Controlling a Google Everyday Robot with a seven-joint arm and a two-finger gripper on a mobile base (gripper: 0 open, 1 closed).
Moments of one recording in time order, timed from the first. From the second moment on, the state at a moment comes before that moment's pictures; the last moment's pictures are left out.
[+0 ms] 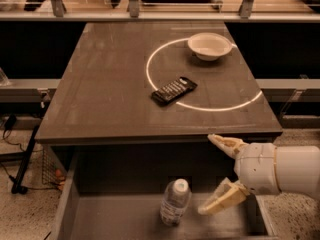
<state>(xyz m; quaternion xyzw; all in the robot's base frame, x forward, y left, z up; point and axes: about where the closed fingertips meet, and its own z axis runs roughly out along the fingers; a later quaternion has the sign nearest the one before) 0.390 -0.107 0.792 -0.55 0.69 0.21 0.43</state>
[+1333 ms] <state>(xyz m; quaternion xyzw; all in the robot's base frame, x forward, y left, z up) 0.460 -0.105 1.078 -0.57 0.61 0.09 0.54</state>
